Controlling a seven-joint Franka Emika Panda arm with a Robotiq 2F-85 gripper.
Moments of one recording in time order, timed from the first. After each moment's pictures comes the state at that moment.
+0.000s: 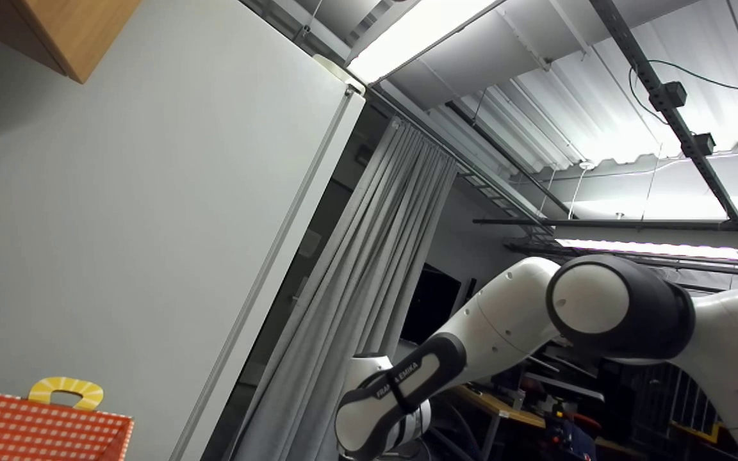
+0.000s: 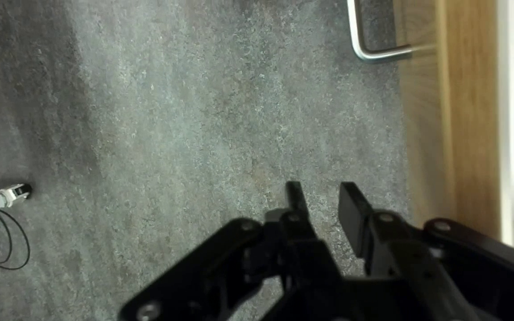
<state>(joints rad) -0.07 0.66 -0.24 -1.85 -0.22 2.37 0.45</state>
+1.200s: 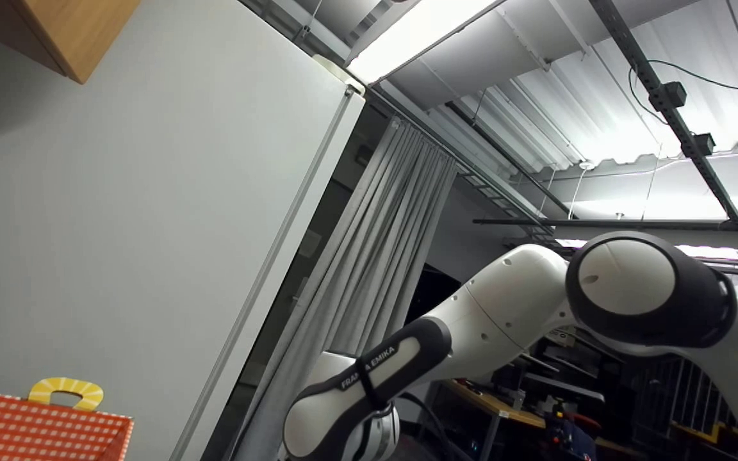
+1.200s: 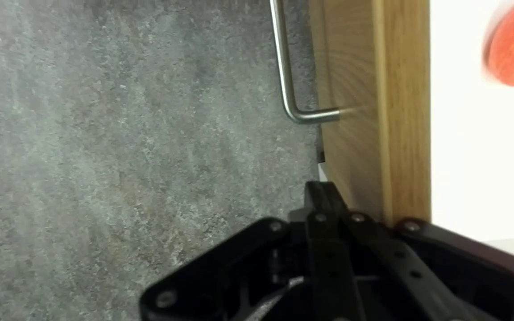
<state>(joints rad) 0.00 0.61 -0.06 -1.97 0.01 2.57 0.44</state>
